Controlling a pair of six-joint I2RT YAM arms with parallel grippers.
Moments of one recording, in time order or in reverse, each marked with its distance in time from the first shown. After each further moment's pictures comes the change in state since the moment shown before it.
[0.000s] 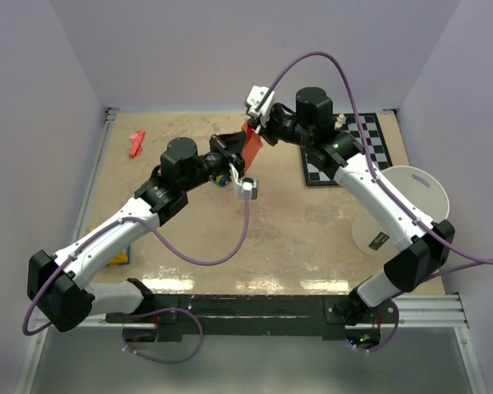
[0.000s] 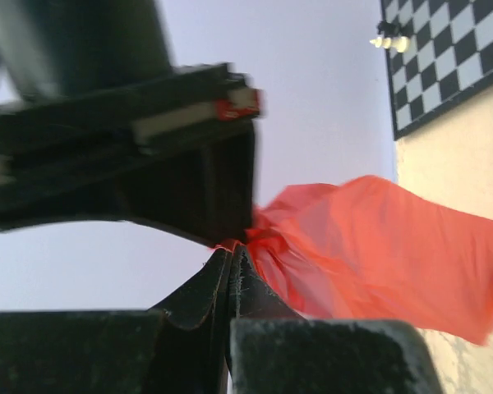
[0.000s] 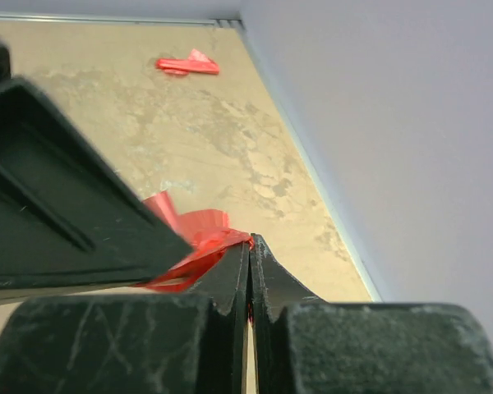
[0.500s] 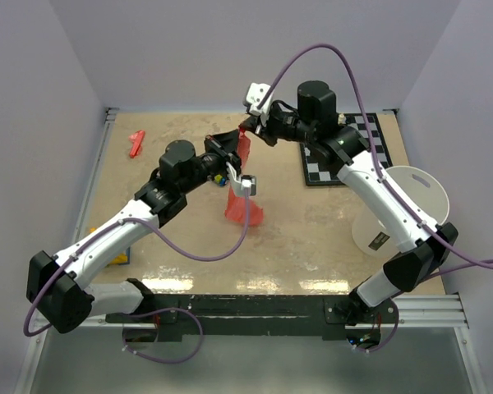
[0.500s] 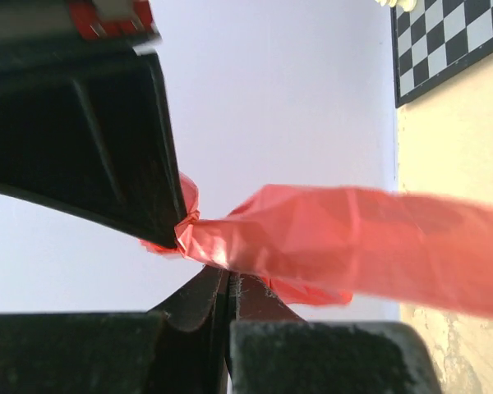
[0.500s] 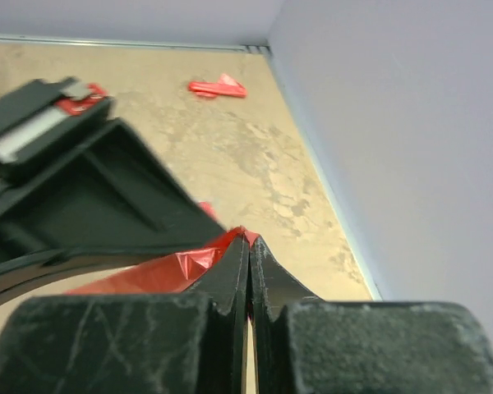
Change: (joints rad) left arm 0.016 -0.008 -0.039 0.050 -0.072 0.000; right arm 0.016 0.006 0.107 -0.127 -0.125 0.008
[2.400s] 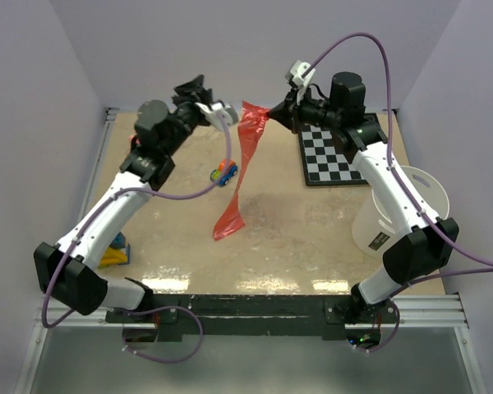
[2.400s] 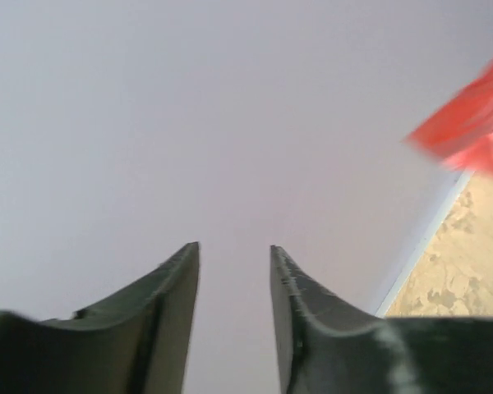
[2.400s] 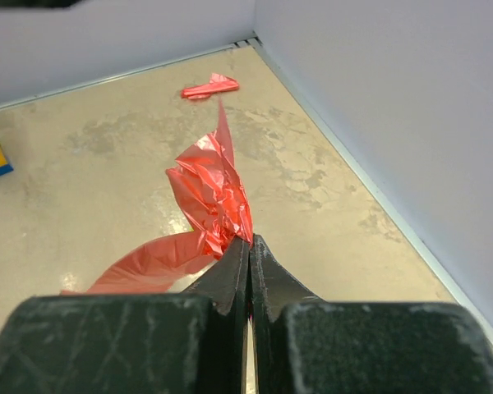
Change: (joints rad) left arm 0.148 0.141 0.275 0.029 -0.089 -0.373; right arm -0.243 0.025 -0.093 0.155 -0.161 0.275
